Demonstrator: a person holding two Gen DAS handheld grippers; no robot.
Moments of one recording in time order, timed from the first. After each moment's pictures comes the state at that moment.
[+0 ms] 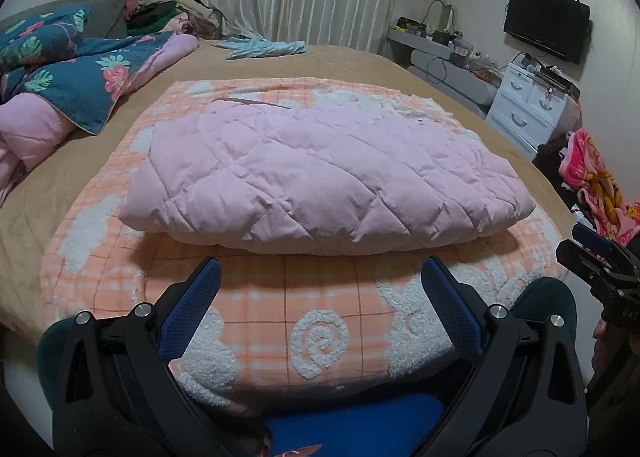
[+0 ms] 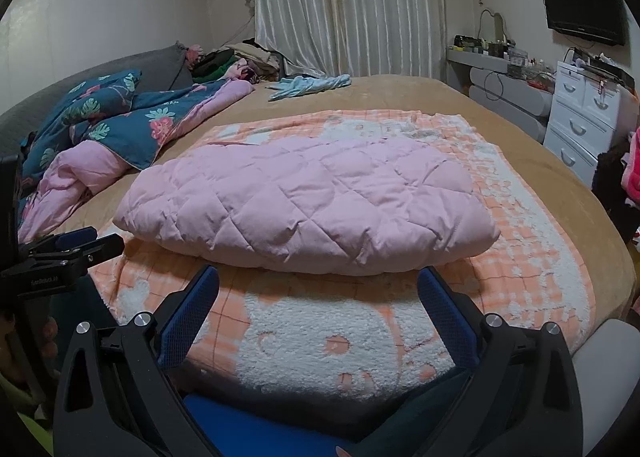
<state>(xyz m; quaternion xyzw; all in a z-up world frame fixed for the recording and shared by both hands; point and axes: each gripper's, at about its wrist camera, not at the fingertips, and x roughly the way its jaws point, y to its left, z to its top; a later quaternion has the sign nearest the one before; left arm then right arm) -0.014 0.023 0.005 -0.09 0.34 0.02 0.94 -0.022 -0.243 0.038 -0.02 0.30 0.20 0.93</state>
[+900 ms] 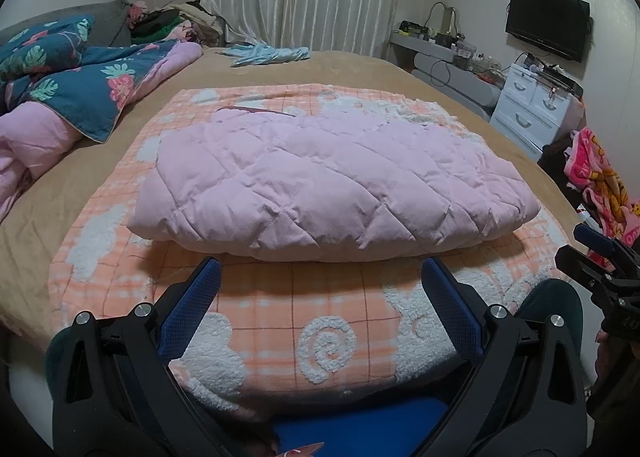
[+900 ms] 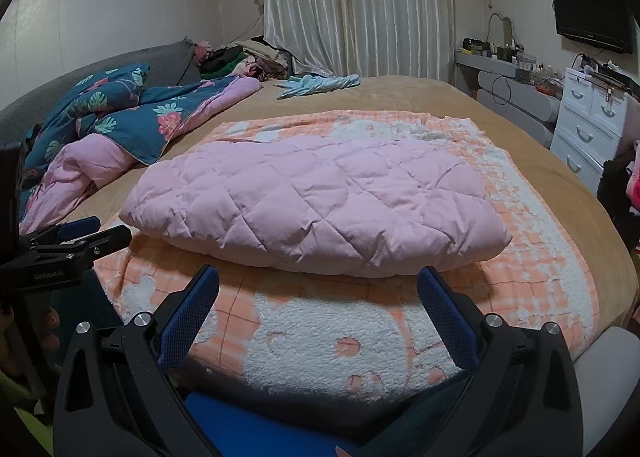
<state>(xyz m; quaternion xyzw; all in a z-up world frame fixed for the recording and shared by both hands) -0.012 0.030 0.011 -0.08 0.33 0.03 0.94 -0.022 -0.233 0.040 -0.03 0.30 0.20 0.93</state>
